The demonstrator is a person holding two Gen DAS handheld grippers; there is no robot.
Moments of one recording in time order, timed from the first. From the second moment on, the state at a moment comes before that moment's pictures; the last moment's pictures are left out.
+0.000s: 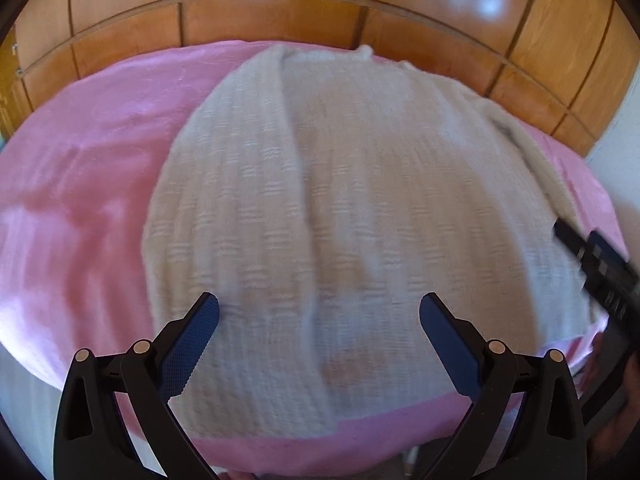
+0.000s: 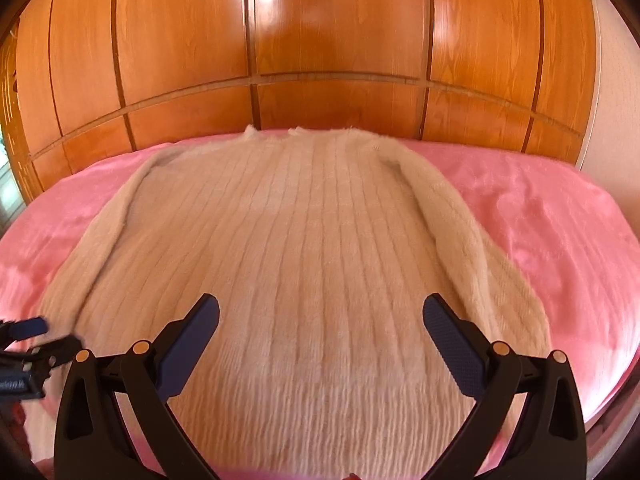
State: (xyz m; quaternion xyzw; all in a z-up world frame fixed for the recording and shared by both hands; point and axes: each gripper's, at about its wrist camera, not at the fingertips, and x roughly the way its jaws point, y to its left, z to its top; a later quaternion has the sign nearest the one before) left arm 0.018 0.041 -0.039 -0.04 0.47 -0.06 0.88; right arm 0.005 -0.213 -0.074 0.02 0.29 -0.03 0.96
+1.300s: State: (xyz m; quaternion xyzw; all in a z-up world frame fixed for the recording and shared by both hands) left arm 0.120 0.297 0.013 -0.10 0.35 0.16 0.92; right arm 0.089 -0.229 -0.127 0.04 0.33 -0.08 0.94
